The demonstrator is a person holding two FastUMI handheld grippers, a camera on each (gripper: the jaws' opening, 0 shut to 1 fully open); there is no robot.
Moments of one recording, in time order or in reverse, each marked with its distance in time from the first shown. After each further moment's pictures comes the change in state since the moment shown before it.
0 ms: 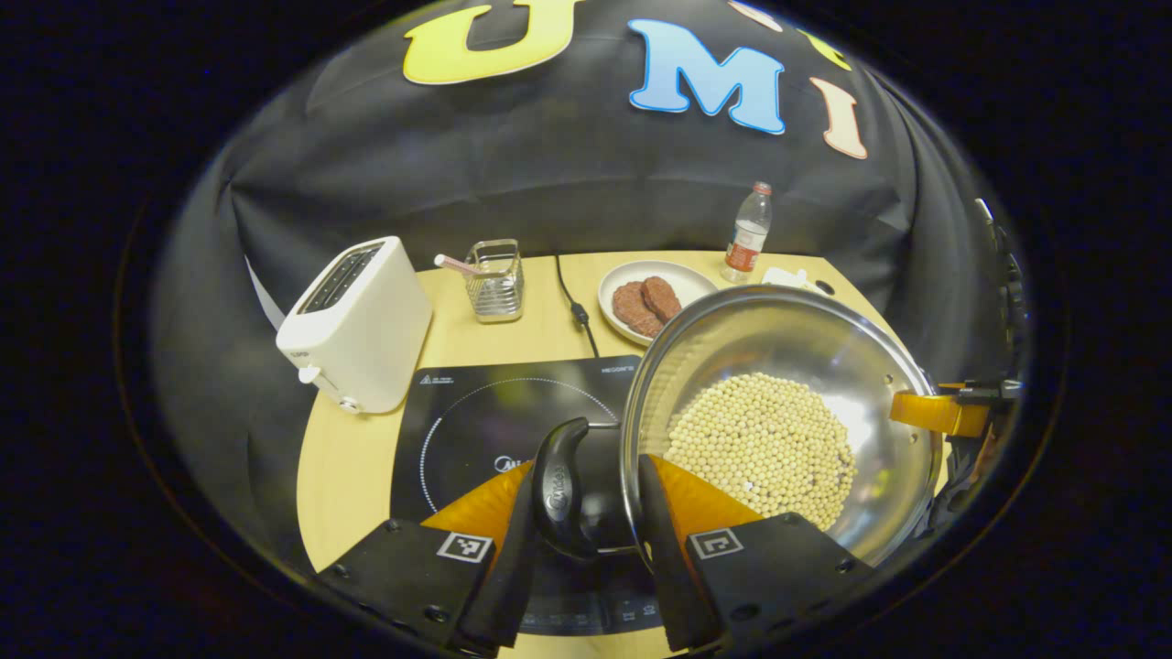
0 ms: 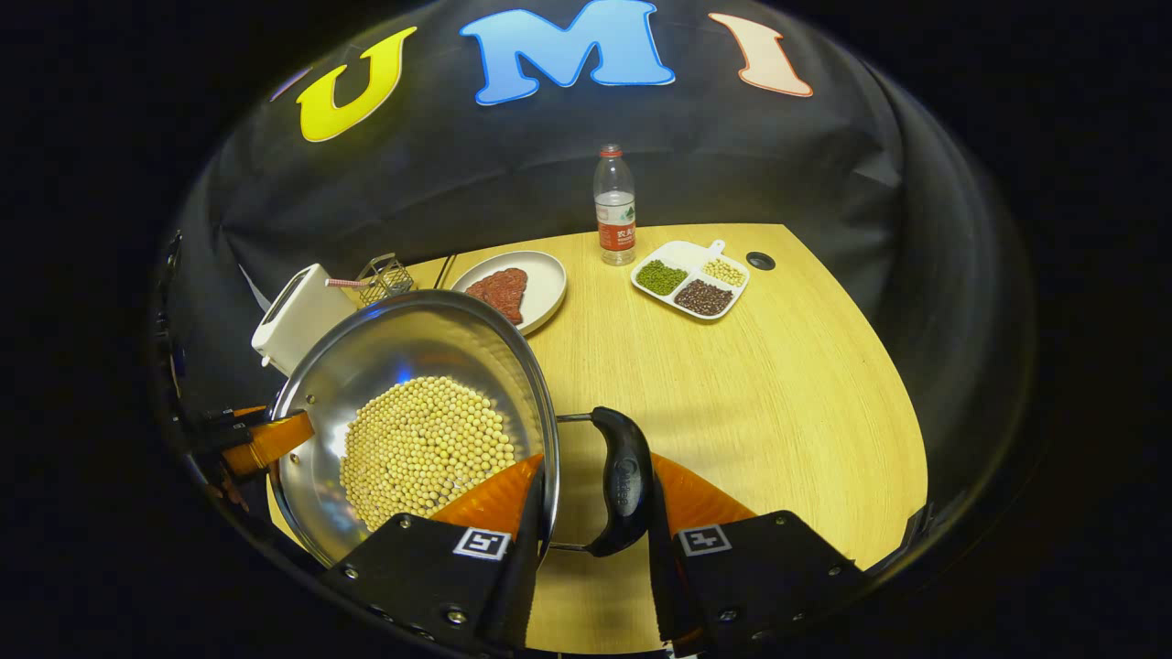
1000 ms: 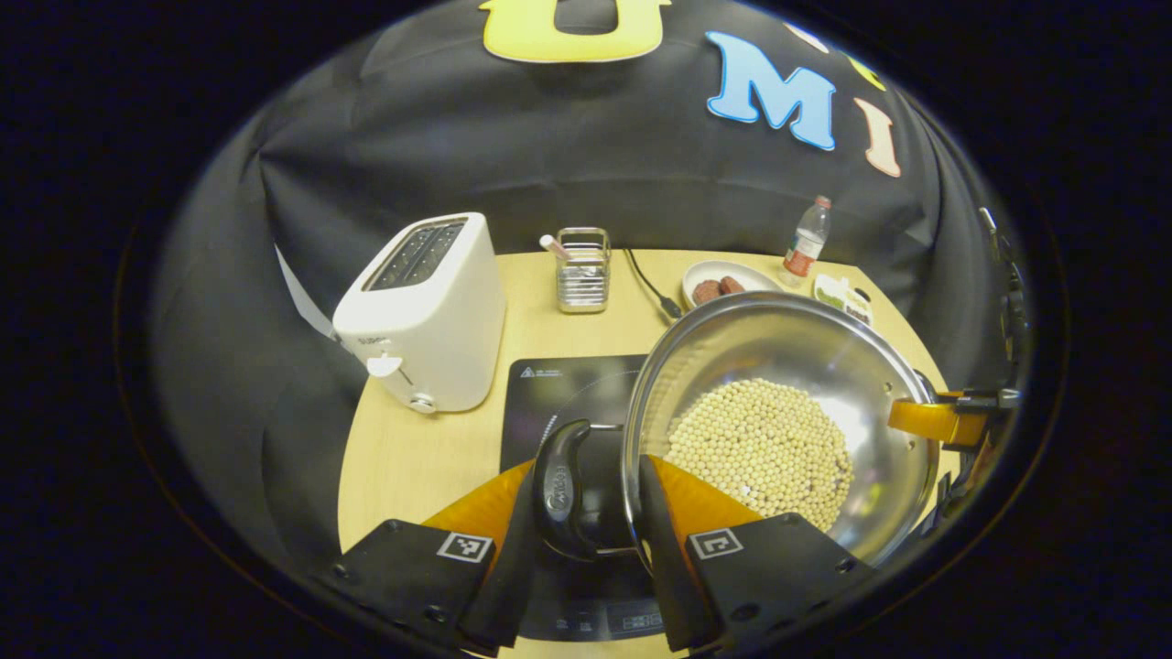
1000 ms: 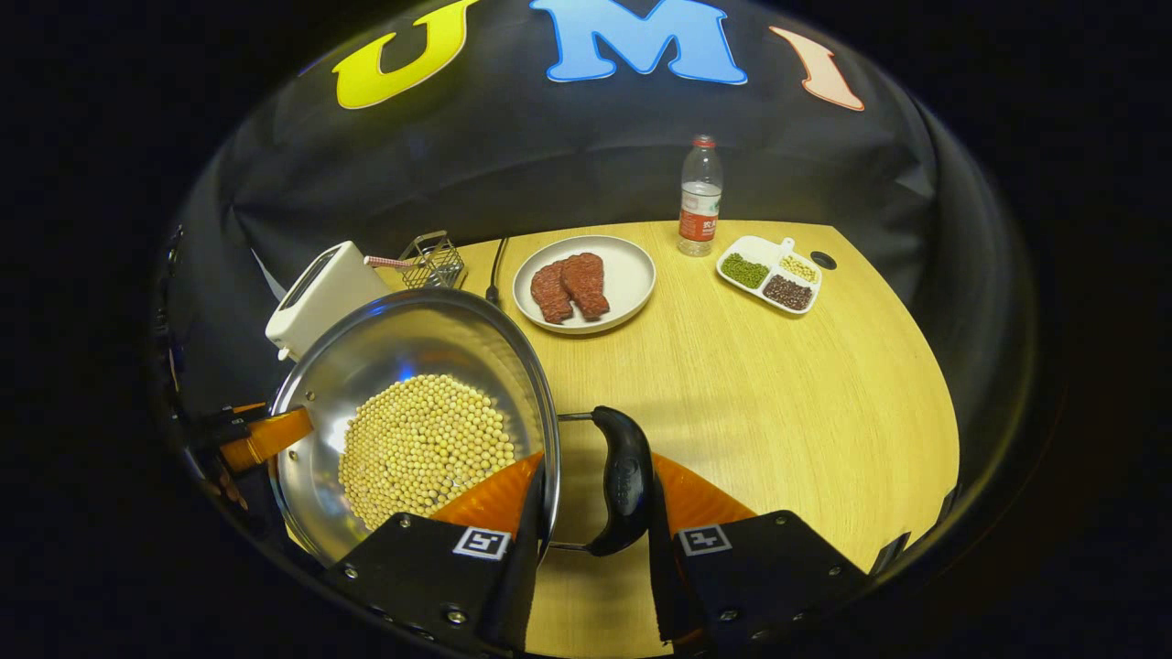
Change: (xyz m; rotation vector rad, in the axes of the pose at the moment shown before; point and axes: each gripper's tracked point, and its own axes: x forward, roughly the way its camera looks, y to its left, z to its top) left arm -0.006 0.003 0.005 -0.034 -0.001 0.013; right arm 0.031 0.115 -0.008 -0.025 0.026 0.025
